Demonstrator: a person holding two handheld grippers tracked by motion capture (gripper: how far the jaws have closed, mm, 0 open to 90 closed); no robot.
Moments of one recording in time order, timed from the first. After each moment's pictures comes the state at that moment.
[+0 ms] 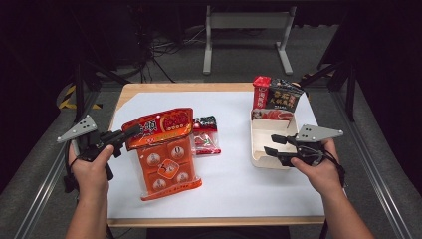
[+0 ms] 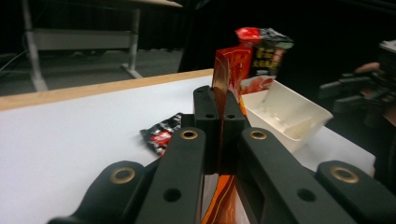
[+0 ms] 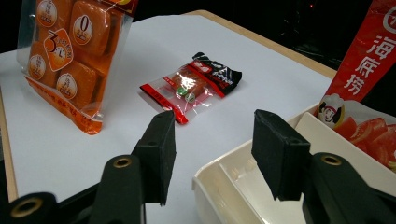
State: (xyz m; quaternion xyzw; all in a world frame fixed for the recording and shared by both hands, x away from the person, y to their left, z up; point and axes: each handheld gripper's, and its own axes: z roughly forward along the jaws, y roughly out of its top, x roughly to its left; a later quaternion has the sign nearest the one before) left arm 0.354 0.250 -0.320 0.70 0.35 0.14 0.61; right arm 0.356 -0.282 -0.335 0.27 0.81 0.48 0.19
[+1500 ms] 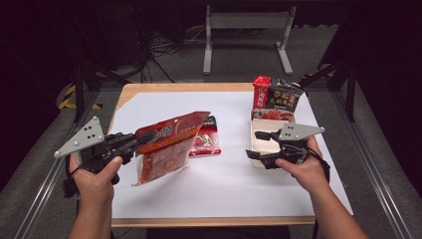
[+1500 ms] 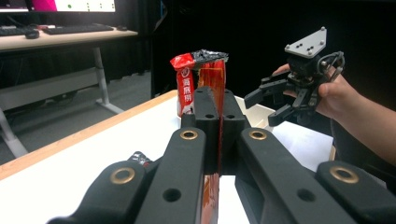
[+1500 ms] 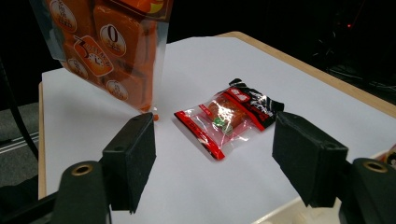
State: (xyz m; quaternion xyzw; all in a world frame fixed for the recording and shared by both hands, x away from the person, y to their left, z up) left arm 0.312 0.209 -0.272 0.72 0.23 0.17 0.63; right arm 0.366 -0.242 -0.335 0.22 0.81 0.52 0.16
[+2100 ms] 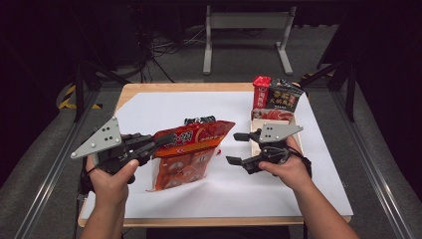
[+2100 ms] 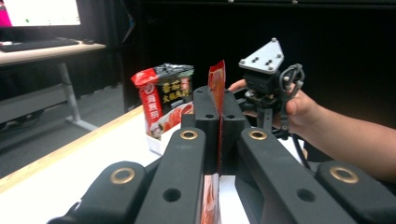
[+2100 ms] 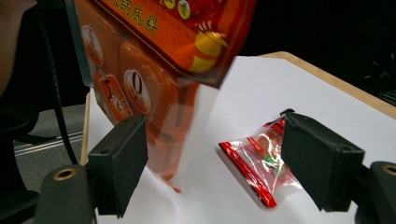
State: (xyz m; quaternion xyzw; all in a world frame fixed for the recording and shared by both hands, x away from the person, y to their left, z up) left arm 0.309 0.171 -0.264 0.73 0.17 0.14 0.65; right arm 0.368 -0.195 -0.334 0.15 0.81 0.56 0.10
